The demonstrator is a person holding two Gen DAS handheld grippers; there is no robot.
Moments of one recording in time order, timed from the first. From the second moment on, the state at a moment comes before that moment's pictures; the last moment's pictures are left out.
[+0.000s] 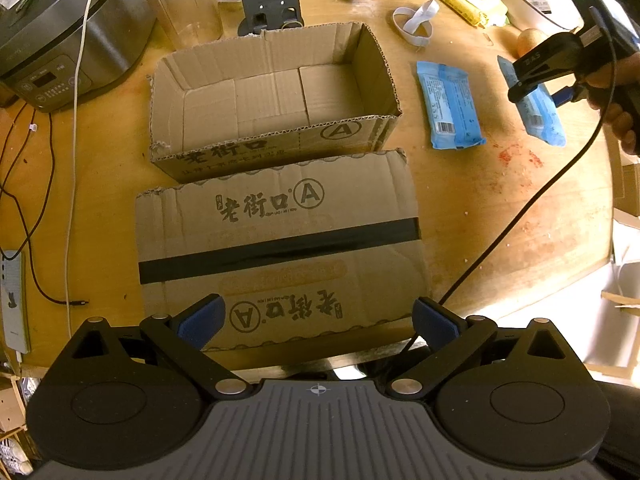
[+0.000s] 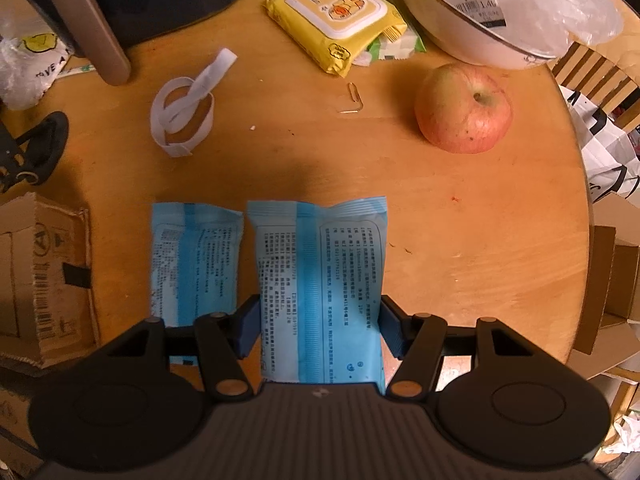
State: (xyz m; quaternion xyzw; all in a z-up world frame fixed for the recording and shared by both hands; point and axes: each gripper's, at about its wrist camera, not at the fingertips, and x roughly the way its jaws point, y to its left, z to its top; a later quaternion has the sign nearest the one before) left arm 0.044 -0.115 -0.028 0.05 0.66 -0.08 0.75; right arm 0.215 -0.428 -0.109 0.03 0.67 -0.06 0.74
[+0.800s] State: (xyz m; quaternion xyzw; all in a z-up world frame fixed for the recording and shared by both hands) left arm 0.042 -0.108 -0.028 0.04 0.66 -0.08 0.75; right arm 0.216 -0.413 -0.075 0.03 0.66 -0.04 0.75
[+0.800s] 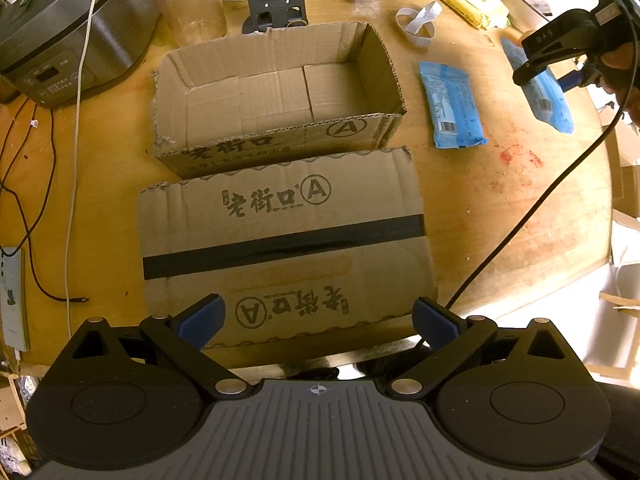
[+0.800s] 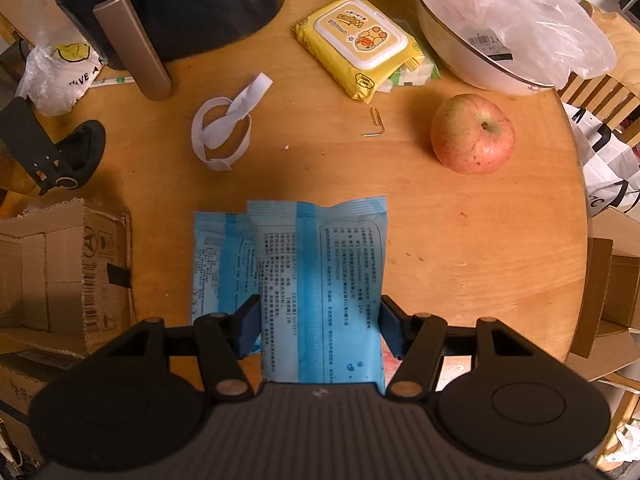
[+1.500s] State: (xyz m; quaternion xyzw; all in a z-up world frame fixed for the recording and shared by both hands) left arm 0.040 -0.085 -0.026 0.04 0.66 -0.07 0.75; right arm 0.222 -0.378 -0.067 0.03 0.66 -0.03 0.75
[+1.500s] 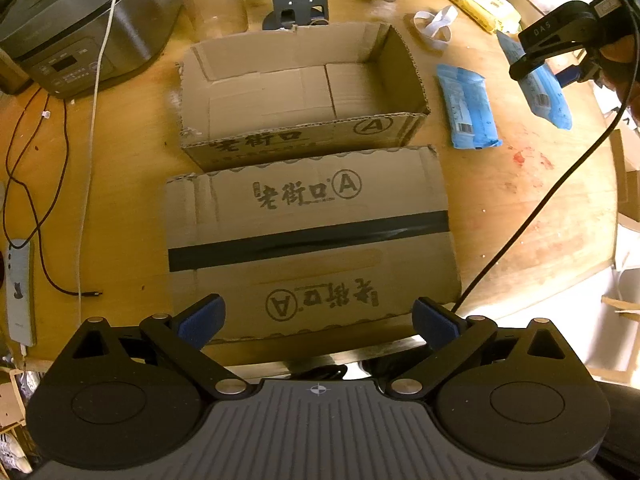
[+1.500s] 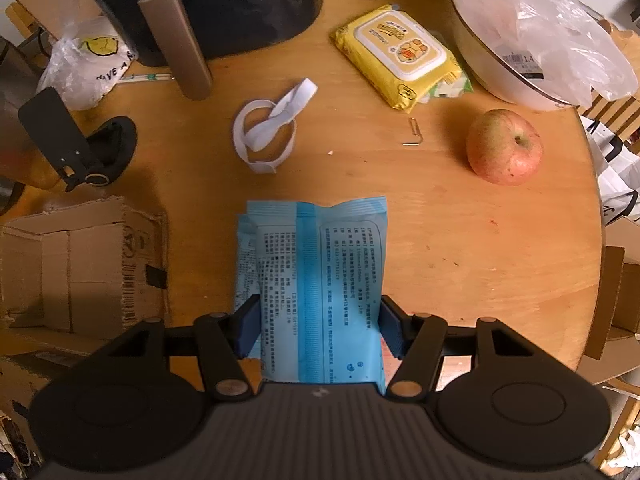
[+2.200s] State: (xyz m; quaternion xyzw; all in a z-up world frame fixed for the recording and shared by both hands) left arm 0.038 -0.047 -0.025 0.03 0.66 -0.06 0.75; right arm 0.227 -0.332 -0.070 0.03 0.66 -0.01 0.75
